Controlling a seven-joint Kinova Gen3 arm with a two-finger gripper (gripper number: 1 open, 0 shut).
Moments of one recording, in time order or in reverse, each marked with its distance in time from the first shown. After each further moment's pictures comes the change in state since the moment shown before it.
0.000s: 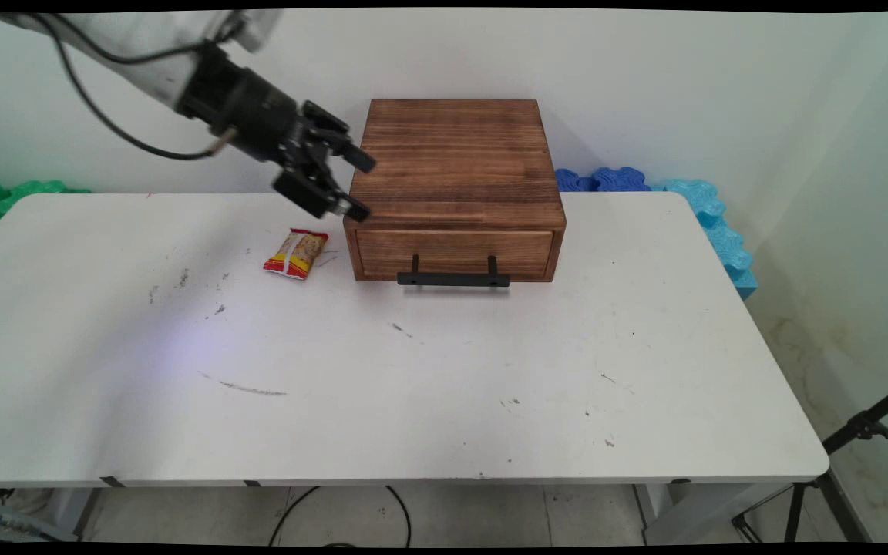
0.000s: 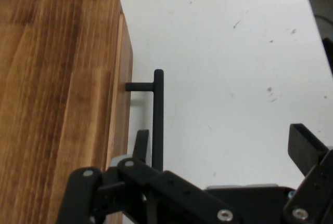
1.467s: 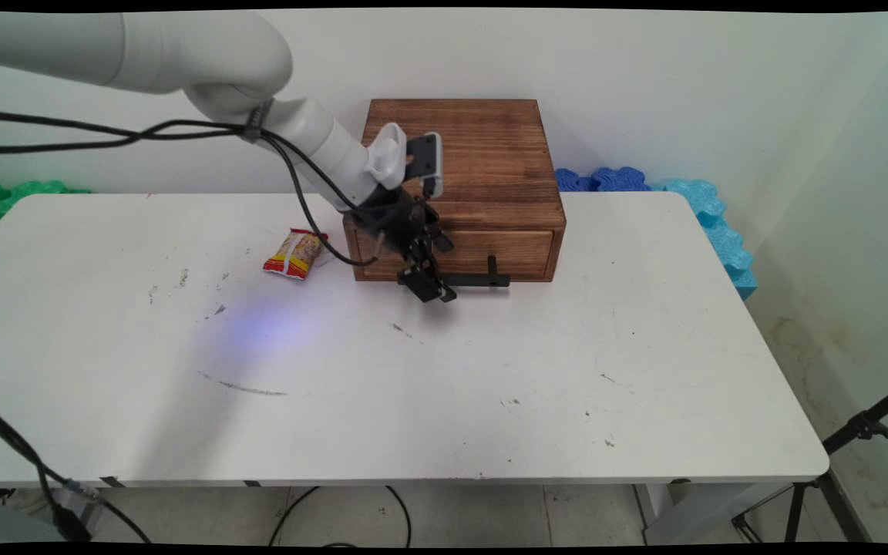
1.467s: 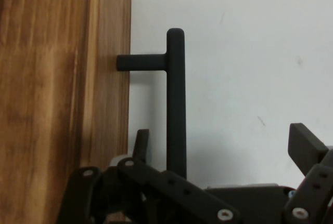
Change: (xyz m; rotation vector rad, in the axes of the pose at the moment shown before) arm 0.009 -0.003 0.189 0.054 -0.252 0.045
